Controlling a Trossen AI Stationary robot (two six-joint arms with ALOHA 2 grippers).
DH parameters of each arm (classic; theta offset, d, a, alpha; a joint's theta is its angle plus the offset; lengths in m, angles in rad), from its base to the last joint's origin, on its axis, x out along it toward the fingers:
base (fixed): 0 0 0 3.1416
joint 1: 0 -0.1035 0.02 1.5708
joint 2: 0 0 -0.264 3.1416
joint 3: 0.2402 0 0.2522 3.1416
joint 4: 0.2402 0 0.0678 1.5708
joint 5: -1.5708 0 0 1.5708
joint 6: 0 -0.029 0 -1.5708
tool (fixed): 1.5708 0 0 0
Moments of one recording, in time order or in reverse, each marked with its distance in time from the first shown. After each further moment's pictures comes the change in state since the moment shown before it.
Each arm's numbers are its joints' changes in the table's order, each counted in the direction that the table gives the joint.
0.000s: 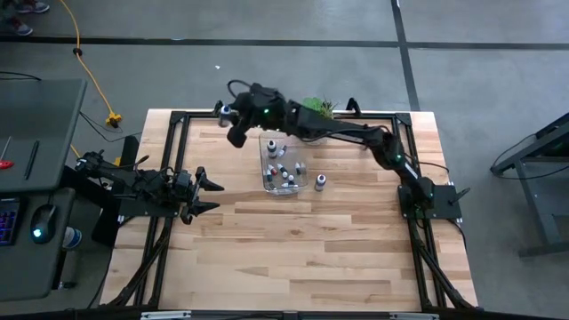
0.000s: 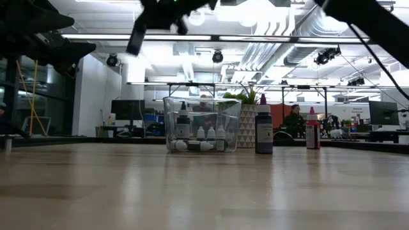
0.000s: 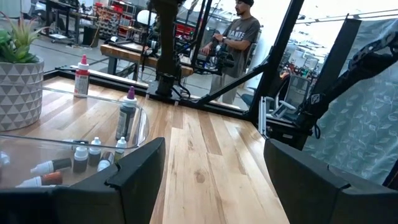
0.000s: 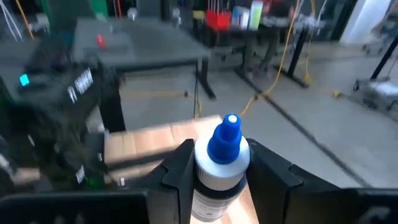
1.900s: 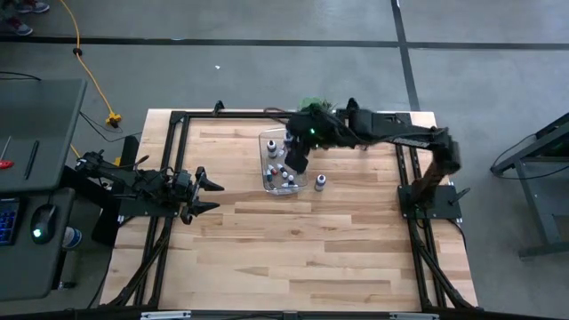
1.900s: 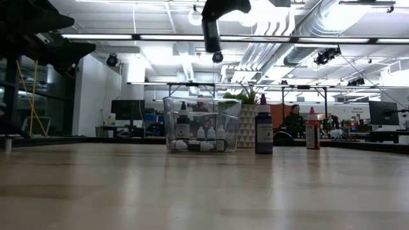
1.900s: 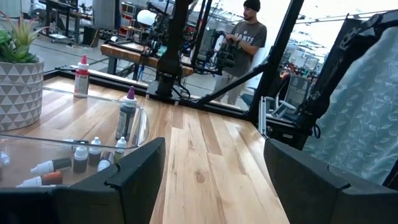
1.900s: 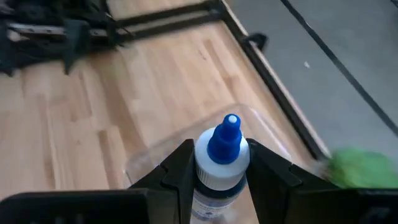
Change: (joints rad) left arm 0.000 0.000 0.000 0.000 0.000 0.000; right arm -0.125 -0.518 -0.396 0.664 -0.127 -0.183
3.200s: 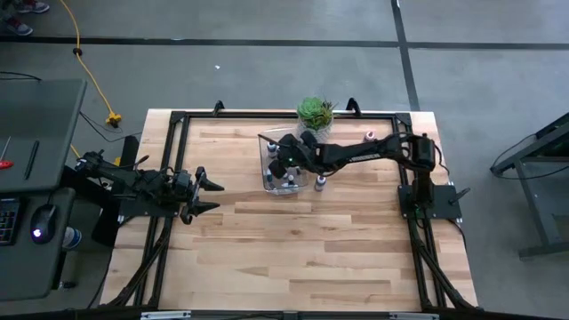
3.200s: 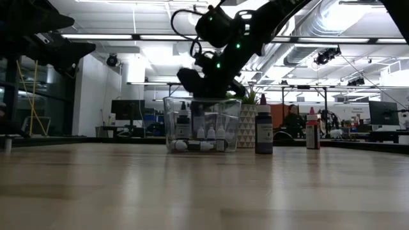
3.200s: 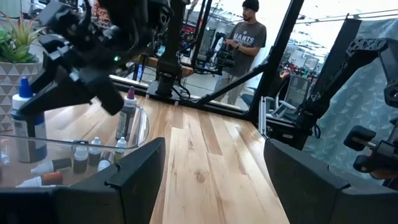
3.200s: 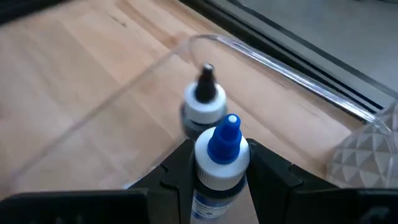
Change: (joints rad) left arm 0.000 0.000 0.000 0.000 0.000 0.000; right arm 0.062 0.211 -0.605 -0.826 -0.233 -0.226
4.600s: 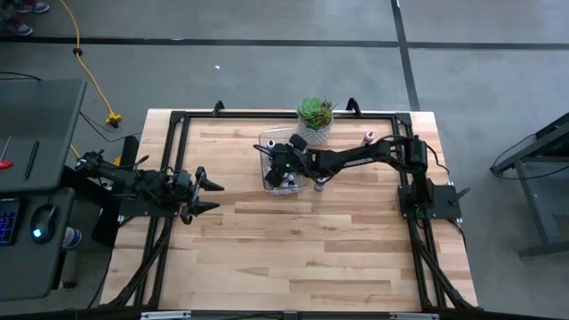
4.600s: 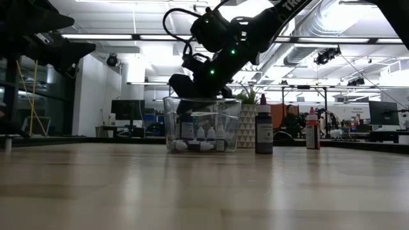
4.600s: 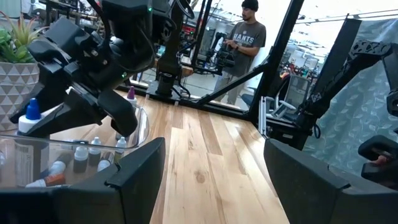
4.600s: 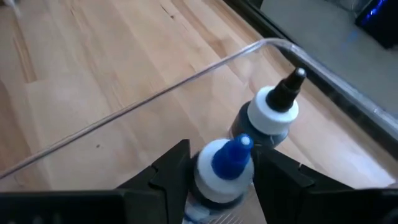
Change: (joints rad) left arm 0.000 0.000 0.000 0.000 0.000 0.000; right arm -0.029 0.066 0.000 -0.148 0.068 0.235
